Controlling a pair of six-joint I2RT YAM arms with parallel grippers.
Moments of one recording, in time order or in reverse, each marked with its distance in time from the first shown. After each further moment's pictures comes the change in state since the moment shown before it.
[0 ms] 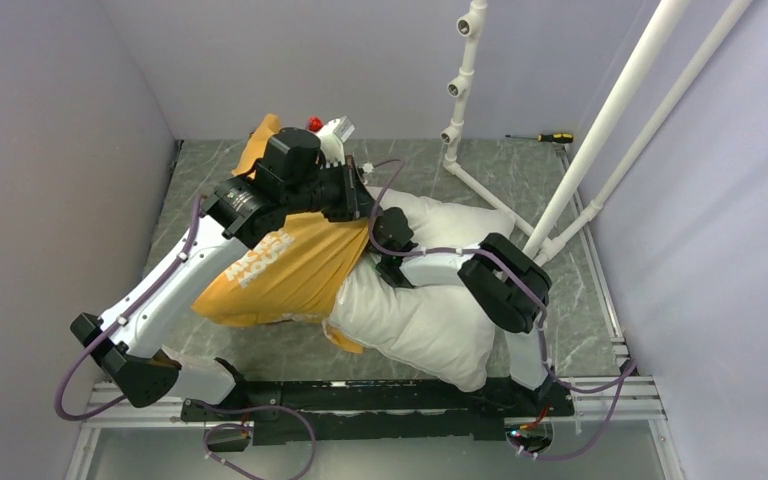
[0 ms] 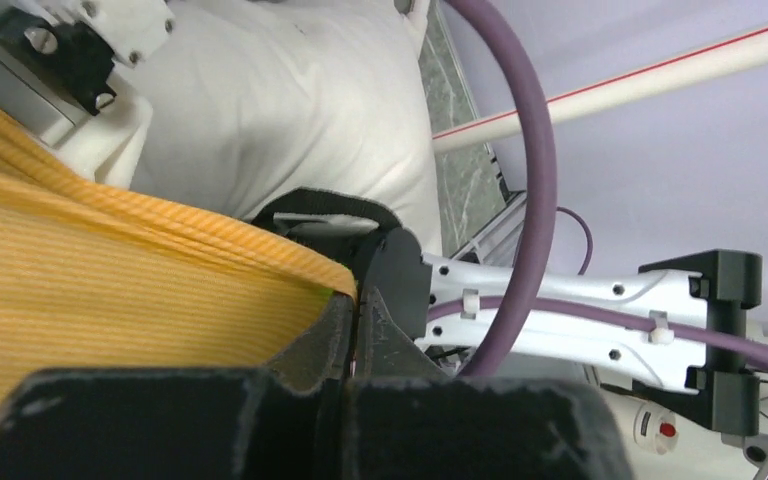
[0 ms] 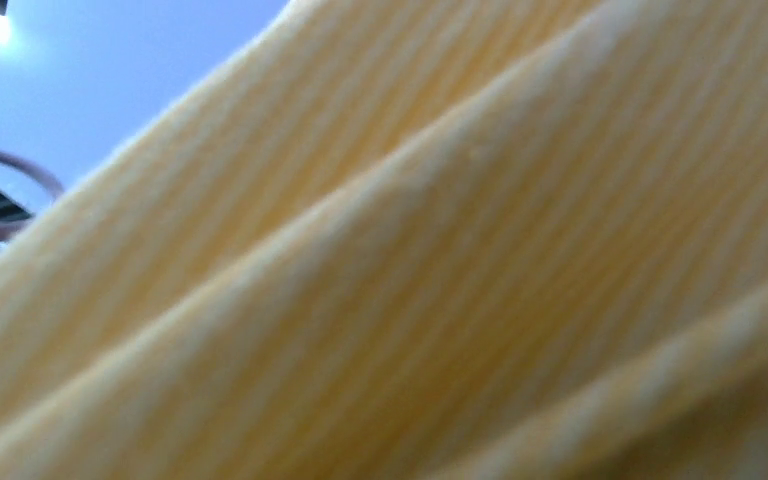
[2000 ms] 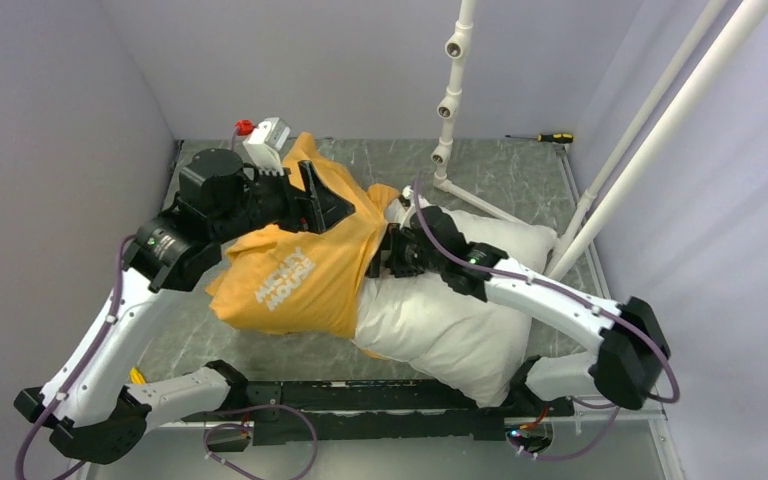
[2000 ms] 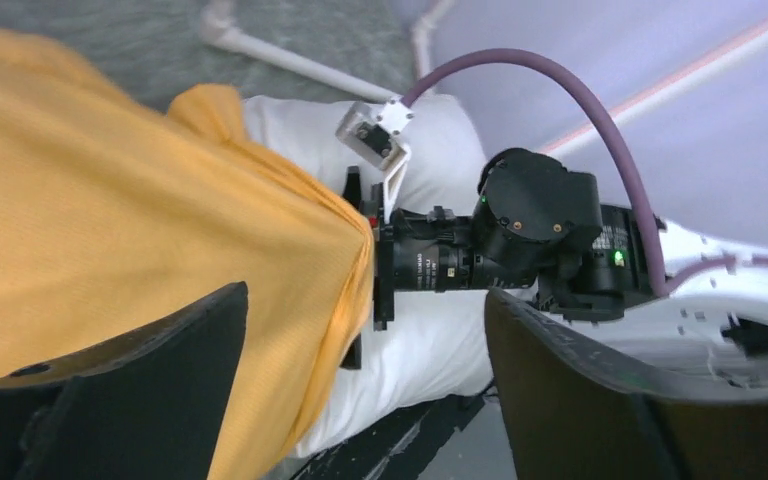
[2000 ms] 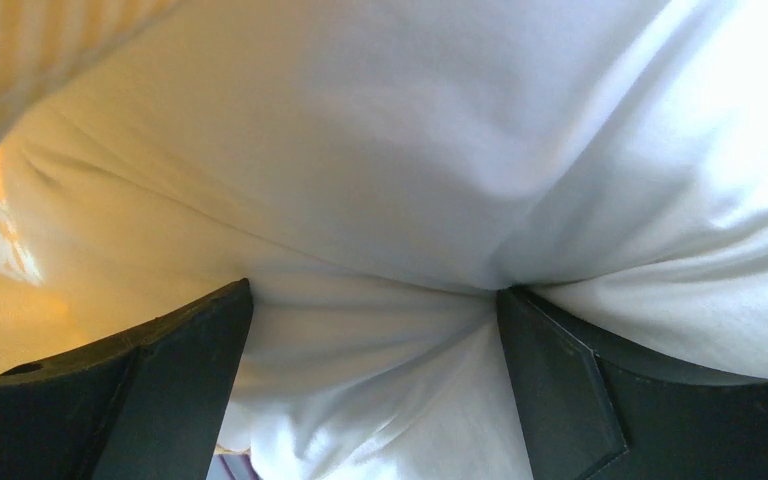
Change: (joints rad) left arm 0.106 -0.294 -0.140 0.071 -0.001 0.111; right arm -0.047 -0.718 -0.192 -1.489 0.279 -0.497
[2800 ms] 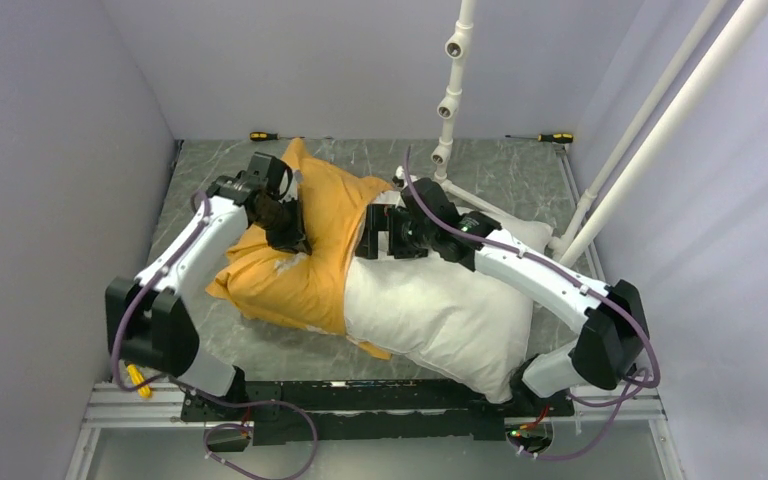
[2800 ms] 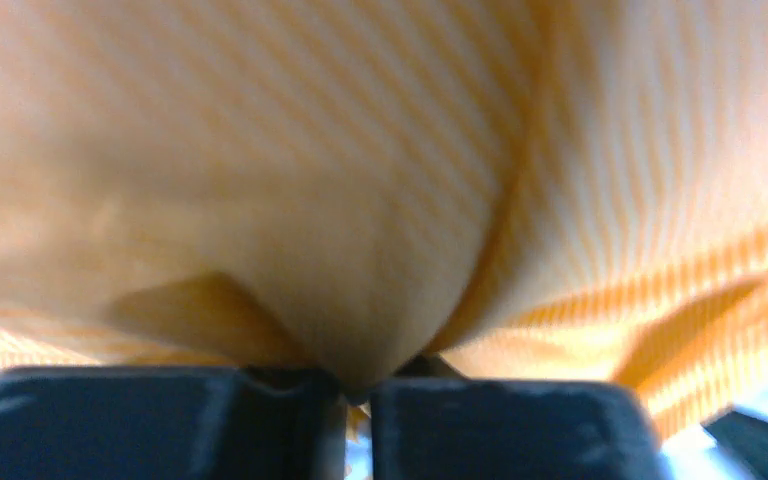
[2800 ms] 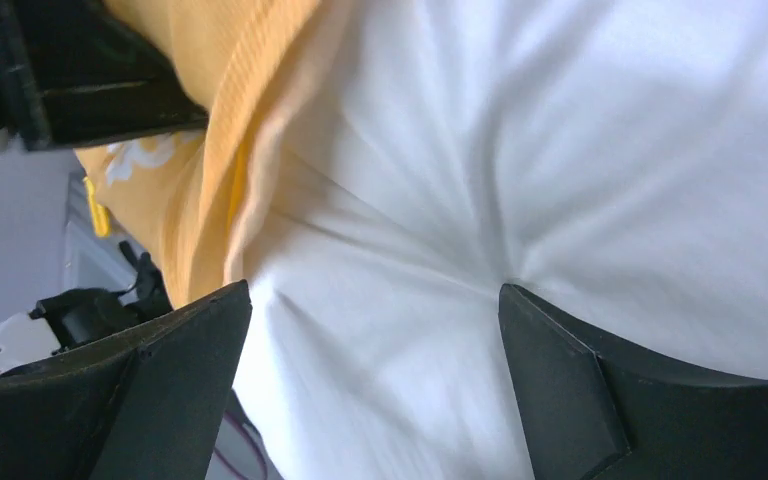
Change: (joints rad) left arm 0.280 0.381 -0.157 -0.337 -0.029 0.139; right arm -0.068 0.190 0.247 -0.211 -0.053 -0.058
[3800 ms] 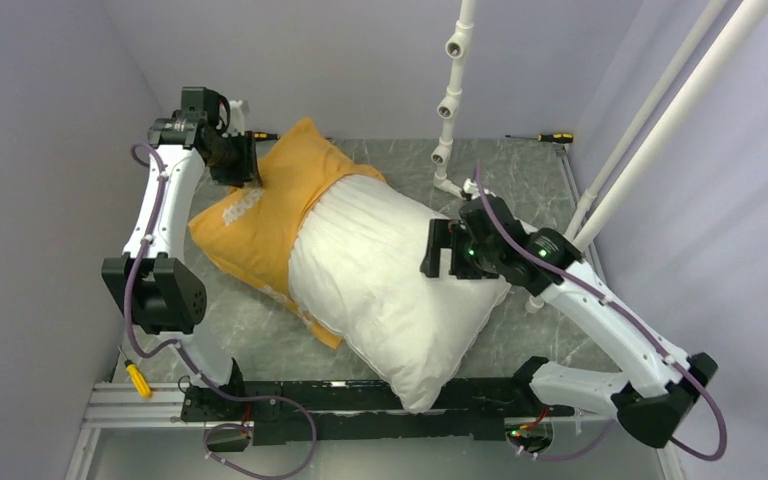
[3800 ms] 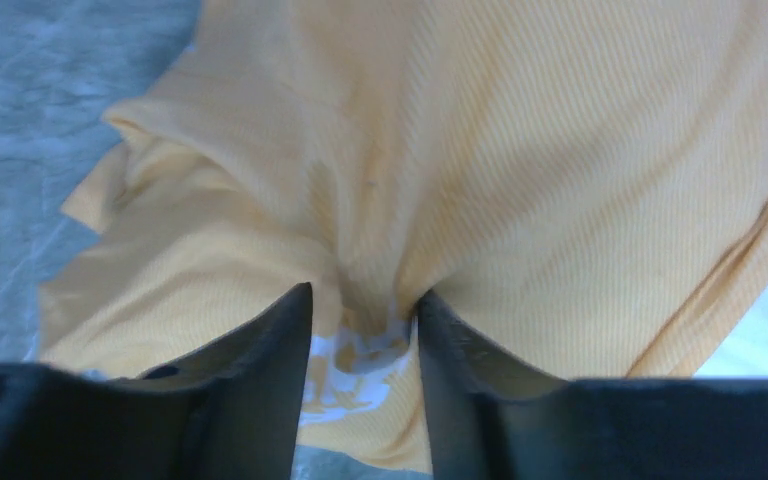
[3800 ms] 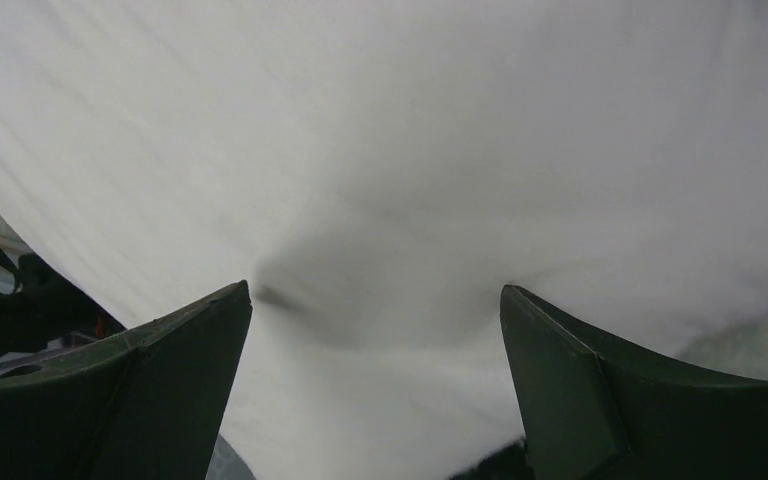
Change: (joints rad) left arm 0.318 0.282 0.531 -0.130 -0.051 0.345; right arm -0.054 -0.323 0.041 -0.496 0.246 -0.018
